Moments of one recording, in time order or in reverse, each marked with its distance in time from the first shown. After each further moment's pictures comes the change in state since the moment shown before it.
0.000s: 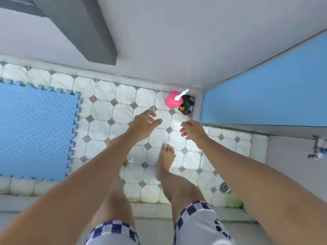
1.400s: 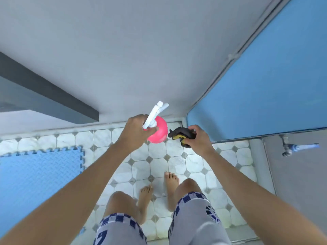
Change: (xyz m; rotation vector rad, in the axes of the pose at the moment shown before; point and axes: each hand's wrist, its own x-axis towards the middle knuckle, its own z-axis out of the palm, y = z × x) left_hand 0.005 0.161 -0.020 0.264 0.085 0.473; right_hand -0.026 -0.030 -0.112 -0.046 0.188 -0.300
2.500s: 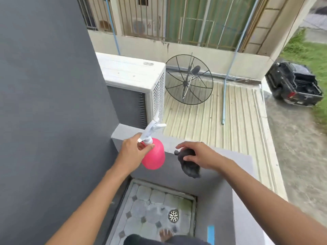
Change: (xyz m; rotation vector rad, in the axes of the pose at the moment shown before) left_hand -0.200 0.690 0.305 0.159 -0.624 0.944; right_hand -0.544 0.199 -0.543 0.122 0.621 0.128
